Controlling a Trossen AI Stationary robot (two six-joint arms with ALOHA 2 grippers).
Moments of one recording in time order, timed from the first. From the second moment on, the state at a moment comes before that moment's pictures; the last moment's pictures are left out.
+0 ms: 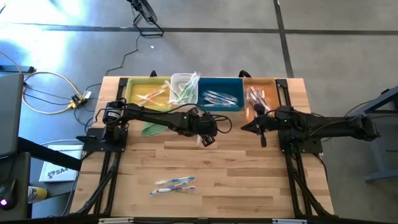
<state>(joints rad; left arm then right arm) -0.05 1.94 1.61 -0.73 -0.48 -0.46 -0.14 0.58 0.31 0.01 -0.18 -0.08</state>
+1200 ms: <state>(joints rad) -0.05 1.94 1.39 -0.51 -0.48 -0.75 -0.14 0.64 0.31 0.01 -0.18 -0.08</state>
